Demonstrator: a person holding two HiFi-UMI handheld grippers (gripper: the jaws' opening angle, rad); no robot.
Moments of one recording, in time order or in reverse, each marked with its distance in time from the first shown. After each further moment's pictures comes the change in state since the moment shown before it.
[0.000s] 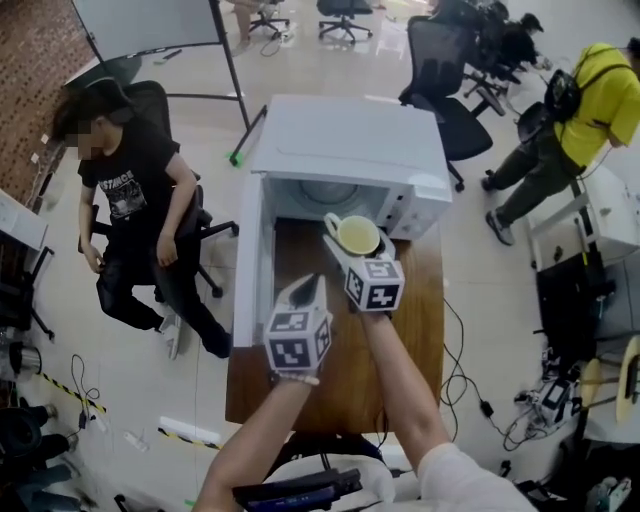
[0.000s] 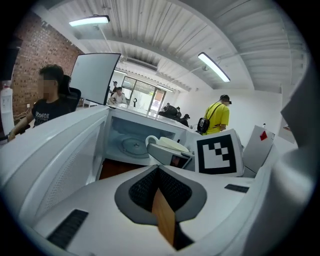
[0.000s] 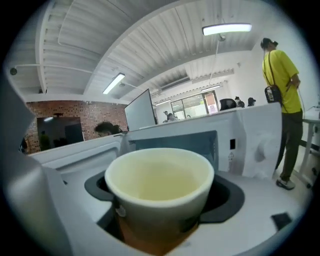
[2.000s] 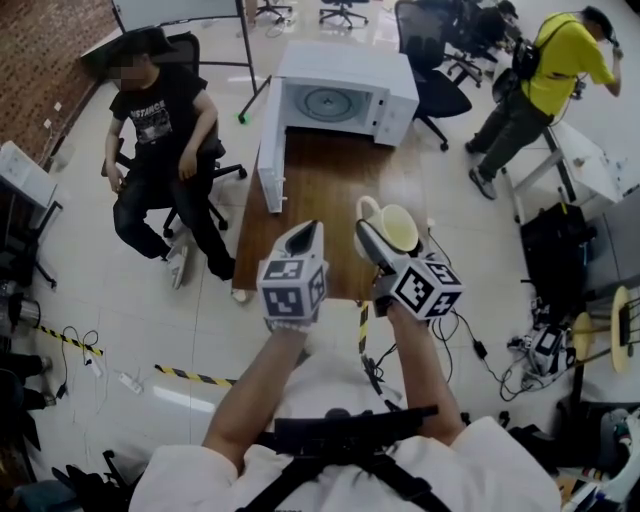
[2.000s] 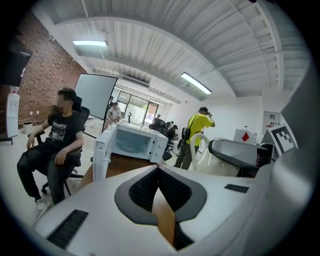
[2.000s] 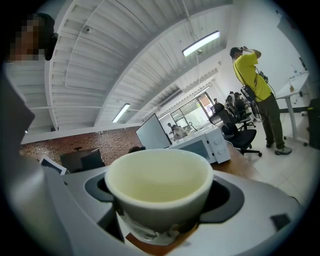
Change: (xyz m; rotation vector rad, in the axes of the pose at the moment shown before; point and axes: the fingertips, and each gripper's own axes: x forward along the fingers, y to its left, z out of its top) left arm -0.293 -0.099 -0.120 0.060 -0.164 -0.057; right arm -0.429 0.148 -0.035 0.263 -0.169 0.137
